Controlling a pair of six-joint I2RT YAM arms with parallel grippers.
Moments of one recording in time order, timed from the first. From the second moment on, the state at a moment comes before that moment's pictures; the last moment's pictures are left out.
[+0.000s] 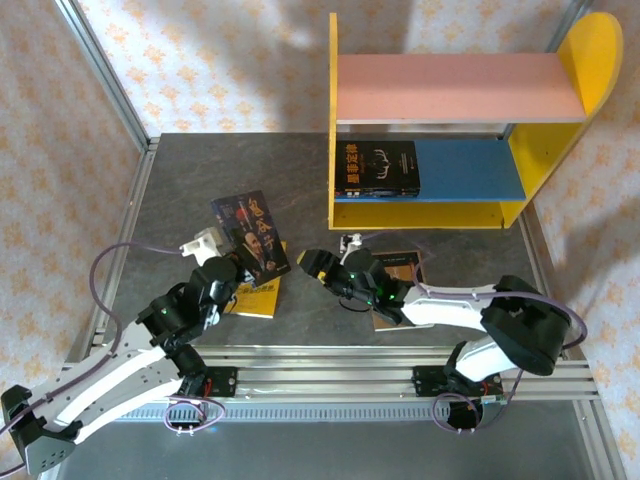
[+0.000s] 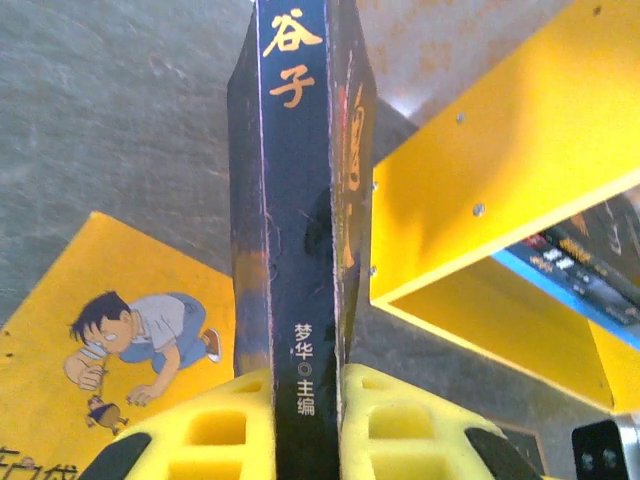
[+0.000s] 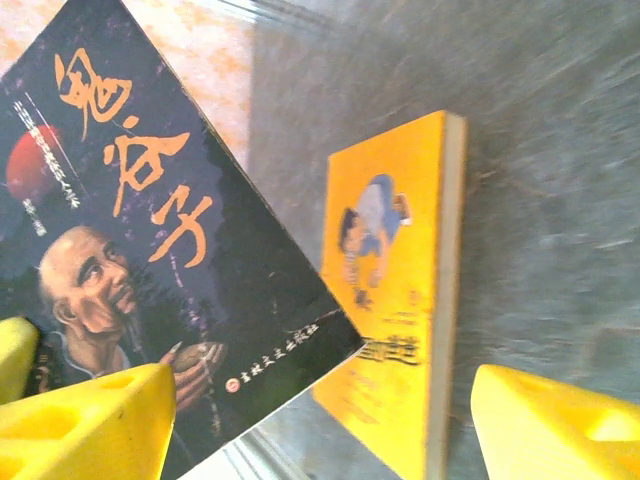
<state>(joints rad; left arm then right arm) -0.75 0.65 0.58 -0.42 -0.59 -0.99 0.96 1.44 0.58 0.51 0.00 1.29</state>
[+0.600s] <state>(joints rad) -0.75 0.59 0.58 -0.31 -0.71 -1.01 1.06 1.68 0.69 0.86 0.08 1.56</state>
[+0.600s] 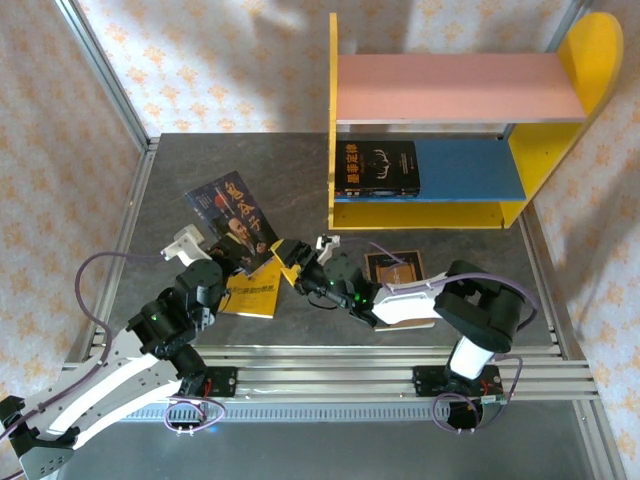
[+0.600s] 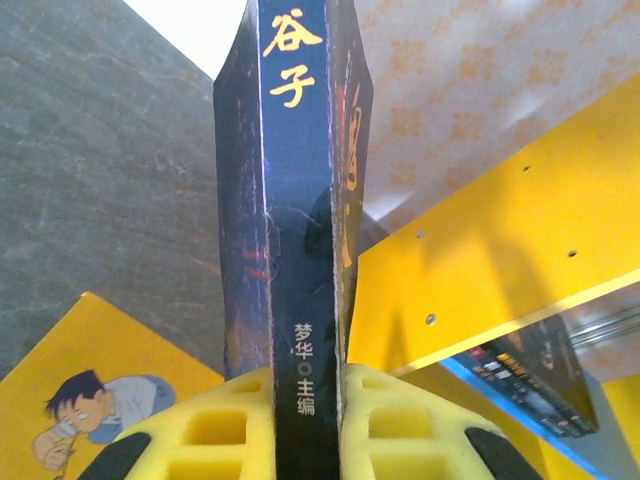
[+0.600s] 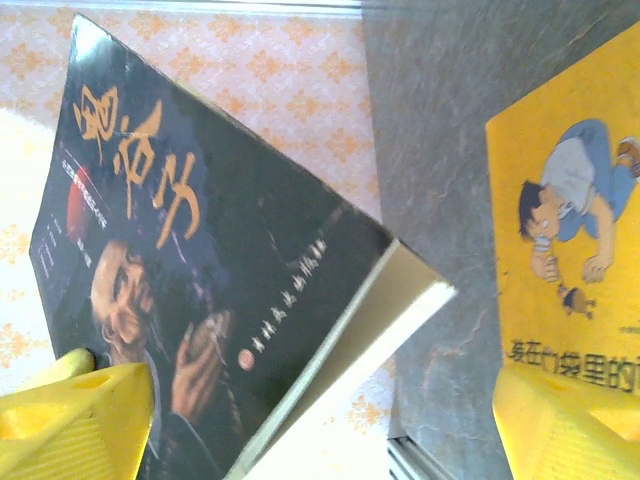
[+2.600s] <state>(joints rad) -0.69 0.63 0.57 -0.28 -0.68 -1.12 1.06 1.59 0.65 0.80 0.24 1.52</state>
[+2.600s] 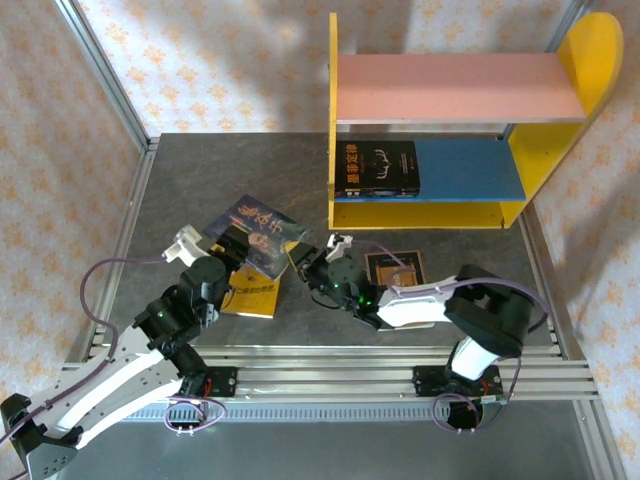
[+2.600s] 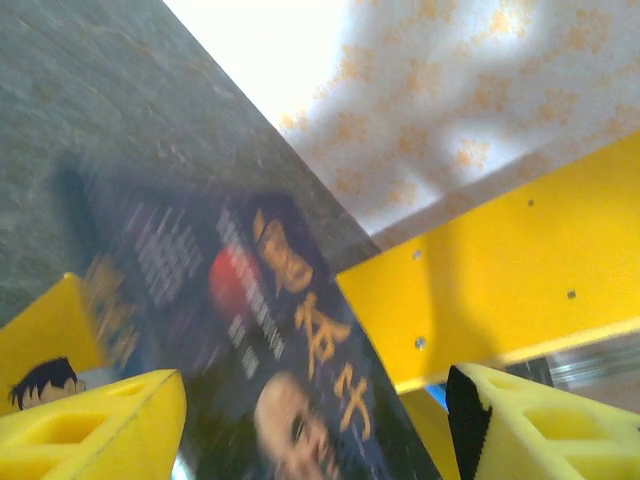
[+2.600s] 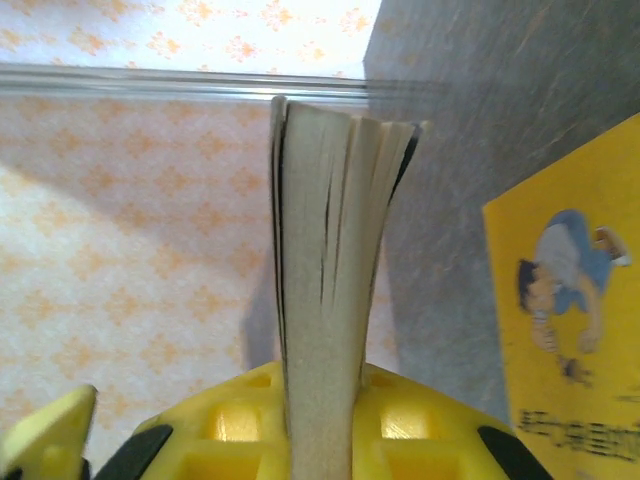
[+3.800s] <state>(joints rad) -0.37 1.13 0.60 -0.08 0.46 -0.87 0.52 0.81 0.54 -0.21 -0.40 1.05</state>
